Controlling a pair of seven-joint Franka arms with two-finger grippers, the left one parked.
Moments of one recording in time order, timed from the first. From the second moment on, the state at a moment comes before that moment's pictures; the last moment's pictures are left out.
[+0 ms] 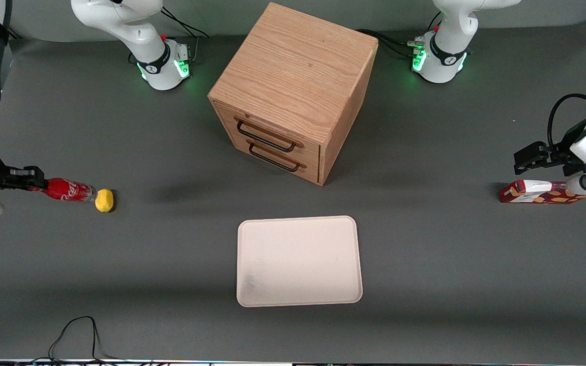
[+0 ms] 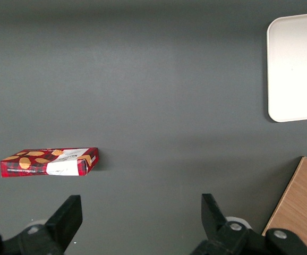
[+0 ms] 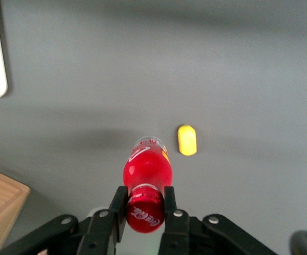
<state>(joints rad) 0.22 0.35 -0.33 -1.25 0.05 1.44 -0.14</state>
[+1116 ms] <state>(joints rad) 0.29 0.80 0.09 -0.92 0.00 1.79 -0.03</state>
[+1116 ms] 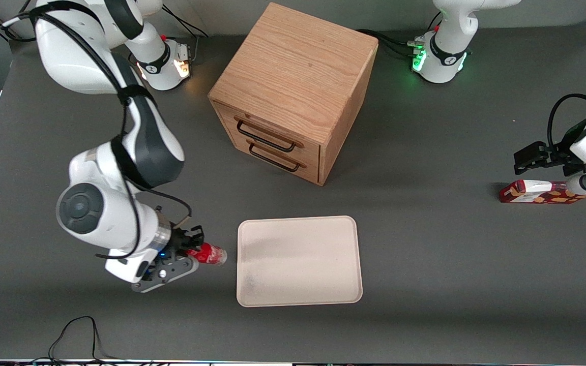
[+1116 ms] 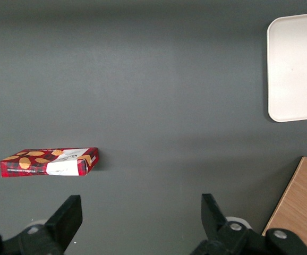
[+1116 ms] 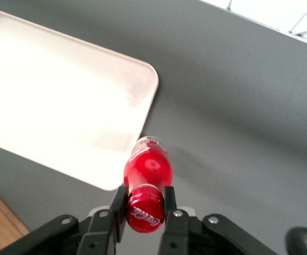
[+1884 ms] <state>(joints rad) 0.35 0.92 0.09 -0.91 -0.02 2.02 -0.04</state>
